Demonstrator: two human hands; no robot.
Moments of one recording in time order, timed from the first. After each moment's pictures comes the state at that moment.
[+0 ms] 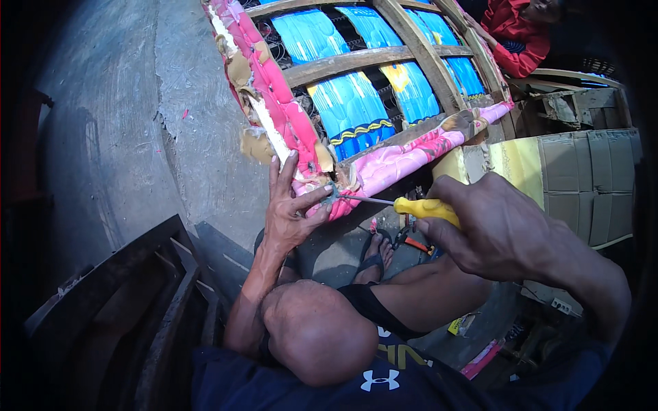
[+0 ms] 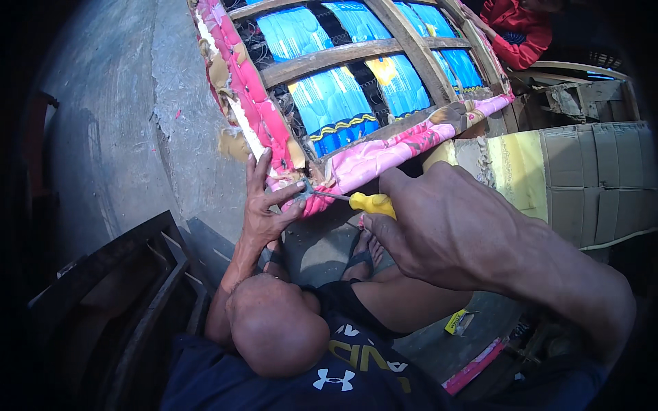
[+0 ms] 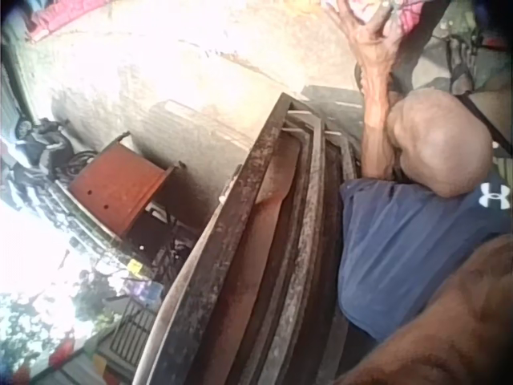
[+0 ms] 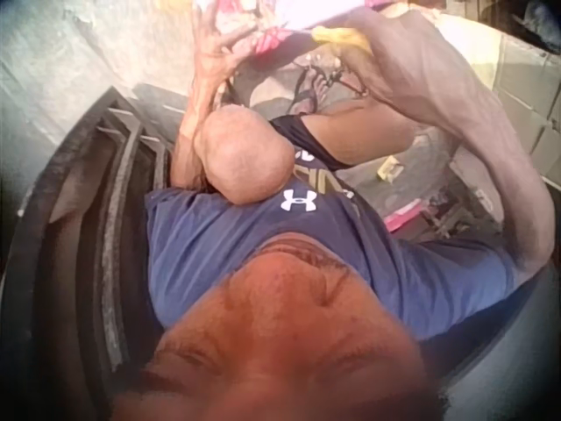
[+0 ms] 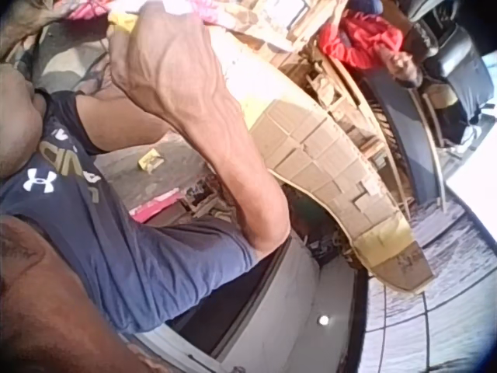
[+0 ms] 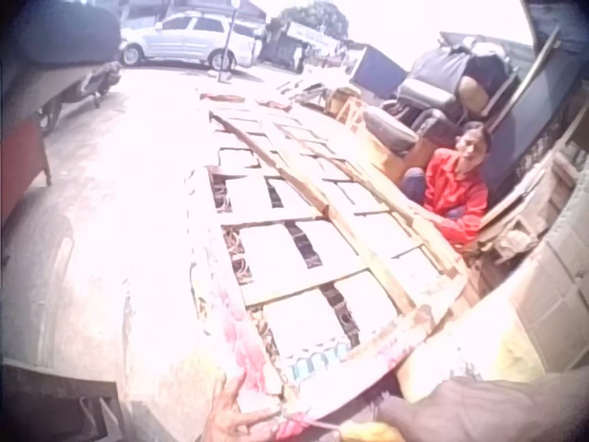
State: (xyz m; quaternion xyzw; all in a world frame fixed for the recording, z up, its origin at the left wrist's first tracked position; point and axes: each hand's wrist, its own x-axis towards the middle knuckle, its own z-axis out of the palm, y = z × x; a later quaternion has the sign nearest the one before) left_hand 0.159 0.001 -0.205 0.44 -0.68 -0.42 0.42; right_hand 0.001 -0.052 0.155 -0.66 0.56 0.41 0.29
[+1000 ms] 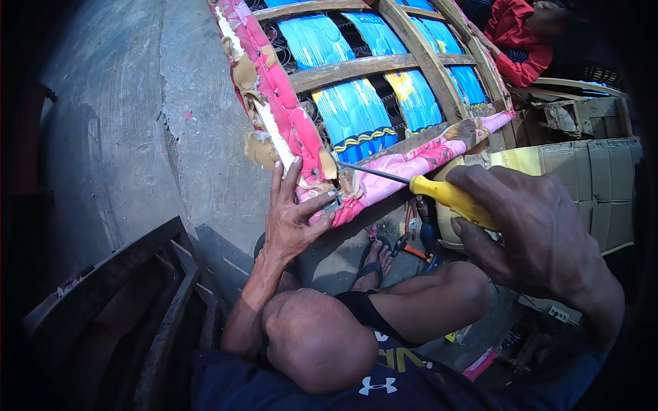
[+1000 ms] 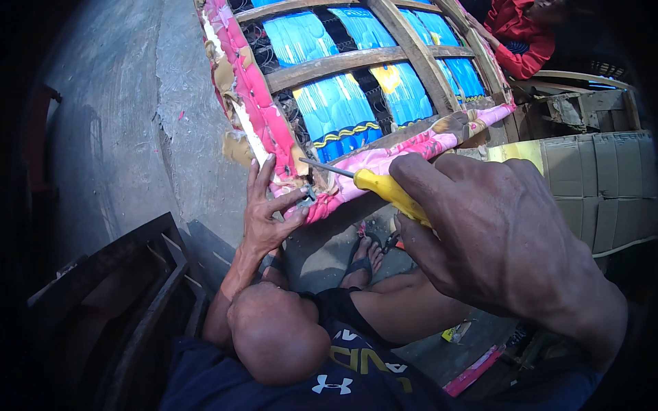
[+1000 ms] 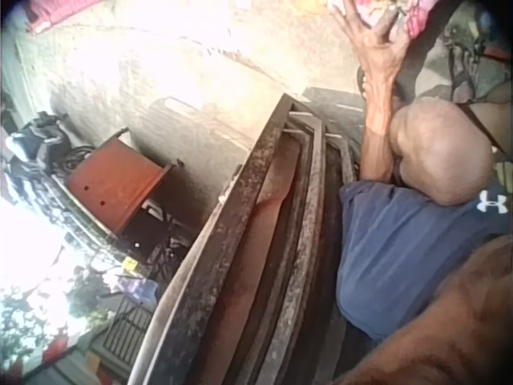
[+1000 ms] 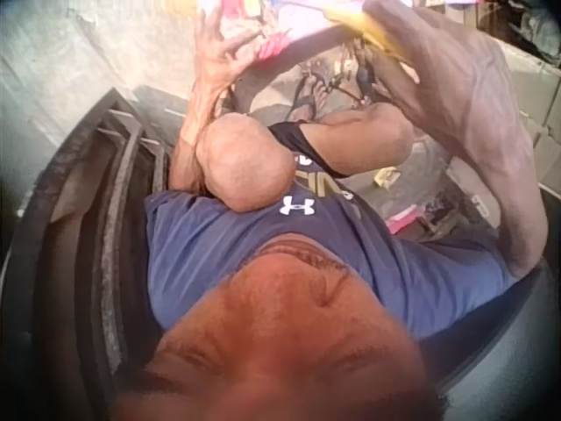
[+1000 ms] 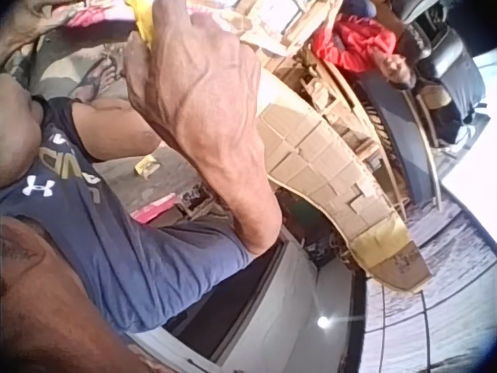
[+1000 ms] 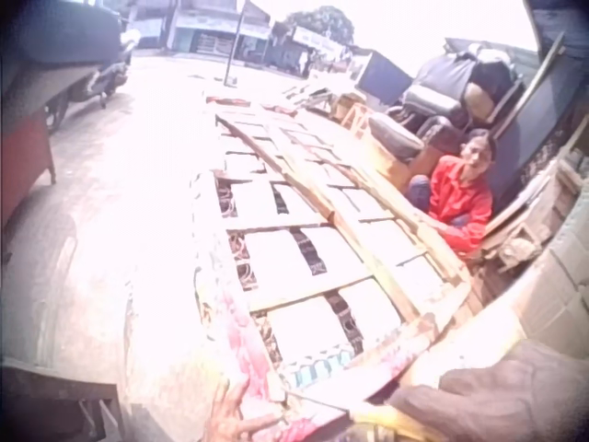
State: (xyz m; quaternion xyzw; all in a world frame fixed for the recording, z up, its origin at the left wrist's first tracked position) left_hand 0.163 0.004 -0.190 0.46 -0.69 -0.39 0.40; right_hand -0.013 -0.037 0.170 -0.76 0.57 0.27 0.17
